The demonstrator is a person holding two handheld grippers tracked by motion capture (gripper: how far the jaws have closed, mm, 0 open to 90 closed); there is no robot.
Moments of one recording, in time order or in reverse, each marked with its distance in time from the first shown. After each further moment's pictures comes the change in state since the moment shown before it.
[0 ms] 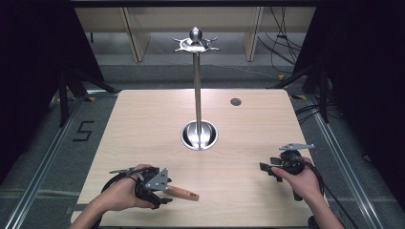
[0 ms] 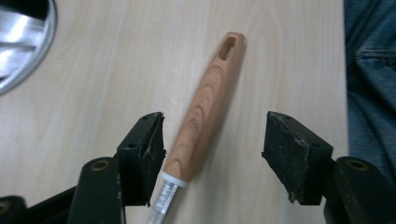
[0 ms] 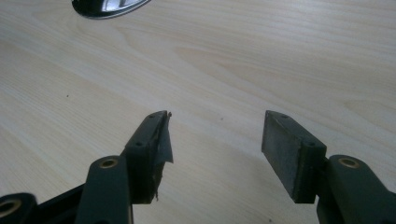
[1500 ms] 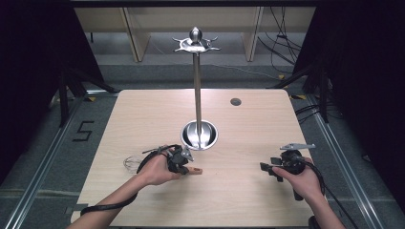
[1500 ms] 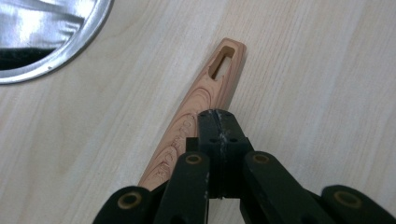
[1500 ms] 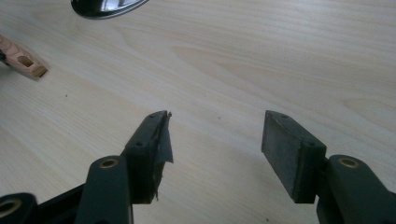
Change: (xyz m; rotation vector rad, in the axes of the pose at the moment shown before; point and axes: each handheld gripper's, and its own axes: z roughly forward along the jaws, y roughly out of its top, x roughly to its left) left arm 0.065 0.051 0.058 0.165 0.046 -0.238; right arm -0.001 -0.001 -0.001 0.007 0.017 0.042
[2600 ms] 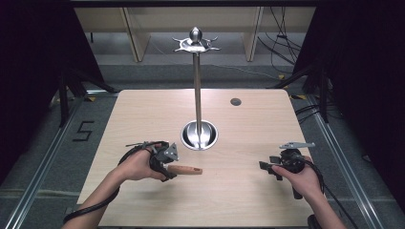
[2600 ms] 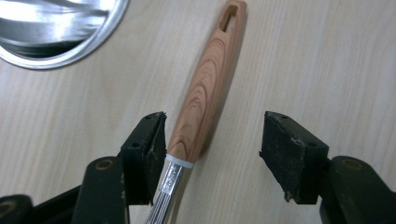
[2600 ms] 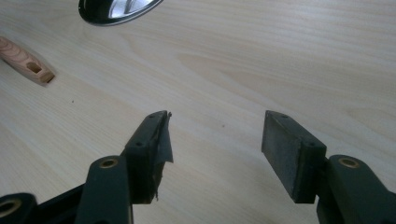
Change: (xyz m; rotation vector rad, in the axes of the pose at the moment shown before) left arm 0.018 -0.025 -0.034 0.039 0.007 0.163; right arm 0.000 0.004 0.002 -0.014 0.011 -0.017
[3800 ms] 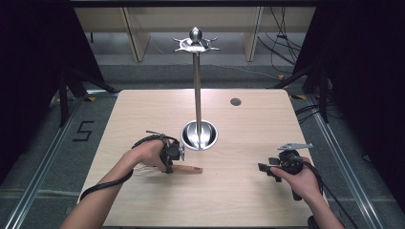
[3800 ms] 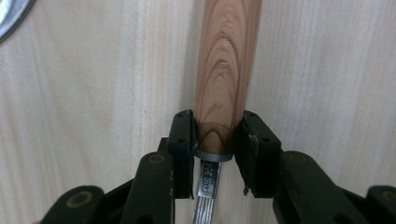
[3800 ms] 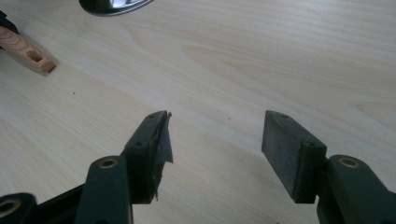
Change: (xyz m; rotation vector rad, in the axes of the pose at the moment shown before) left arm 0.032 0.018 0.037 0.282 -0.139 0.132; right arm 0.008 -0.001 0.000 0.036 -0.003 0.024
